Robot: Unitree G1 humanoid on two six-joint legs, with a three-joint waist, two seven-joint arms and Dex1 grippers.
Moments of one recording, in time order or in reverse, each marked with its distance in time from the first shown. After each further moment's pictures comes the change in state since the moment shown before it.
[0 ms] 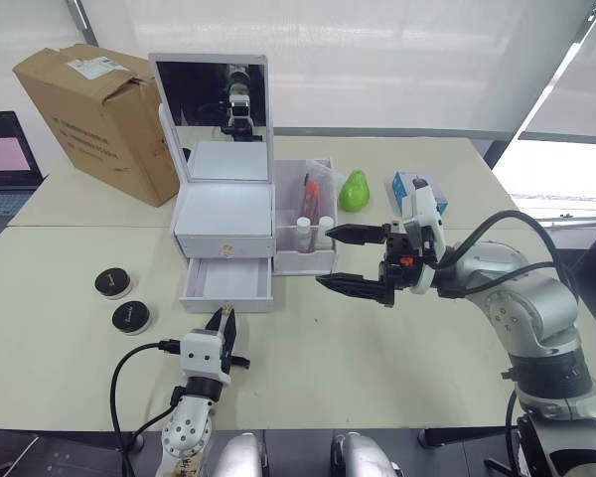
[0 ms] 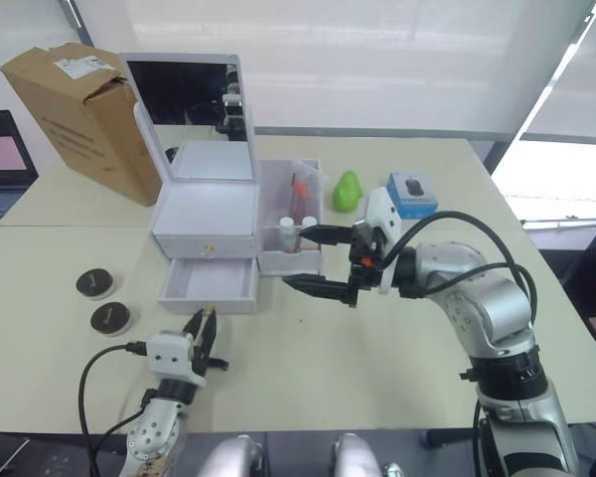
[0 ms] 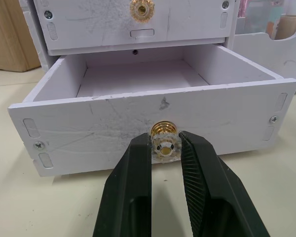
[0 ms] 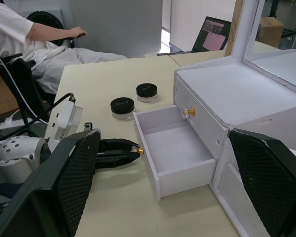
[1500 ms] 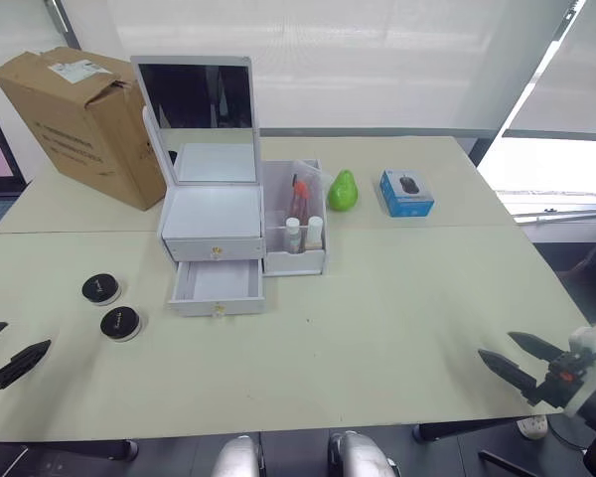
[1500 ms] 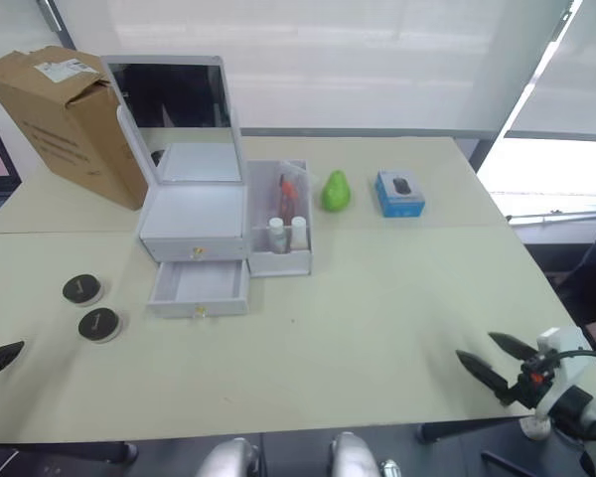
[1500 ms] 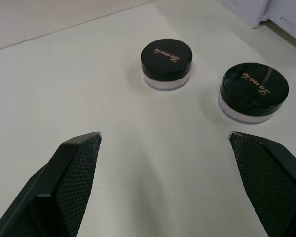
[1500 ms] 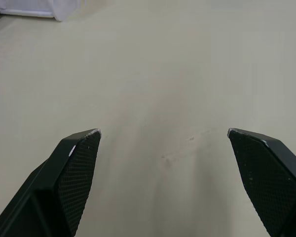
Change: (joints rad) left arm 0.042 0.887 0.790 0.488 -0.544 0.349 -0.973; right arm 0.838 -0.079 -0.570 0.255 -0.118 -0.348 0.006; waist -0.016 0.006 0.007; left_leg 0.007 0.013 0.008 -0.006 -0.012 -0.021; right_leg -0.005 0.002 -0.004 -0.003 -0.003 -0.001
